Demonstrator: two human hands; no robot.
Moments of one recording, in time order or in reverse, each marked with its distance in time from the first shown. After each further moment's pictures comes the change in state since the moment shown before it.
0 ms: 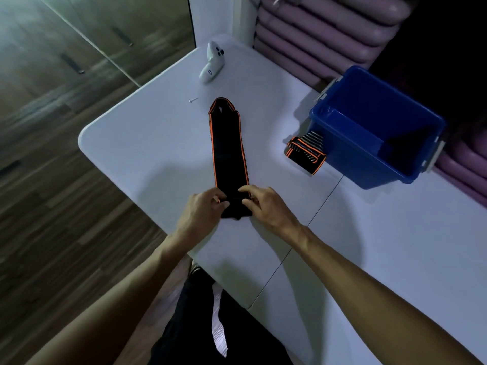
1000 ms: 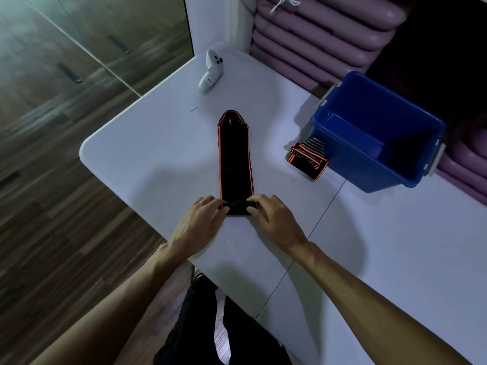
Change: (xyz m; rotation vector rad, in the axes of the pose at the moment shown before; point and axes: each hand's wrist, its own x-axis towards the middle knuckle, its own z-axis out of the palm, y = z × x) left_hand 0.001 -0.023 -0.005 0.128 -0.043 0.283; right_hand -0.018 -0.002 0.005 0.025 0.164 -0.031
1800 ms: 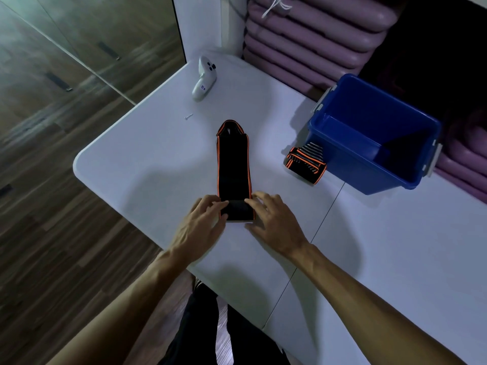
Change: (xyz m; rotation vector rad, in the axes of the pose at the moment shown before) left_hand 0.011 -0.017 0.002 0.069 0.086 0.184; right_hand 0.013 0.013 0.009 -0.384 -0.052 -0.085
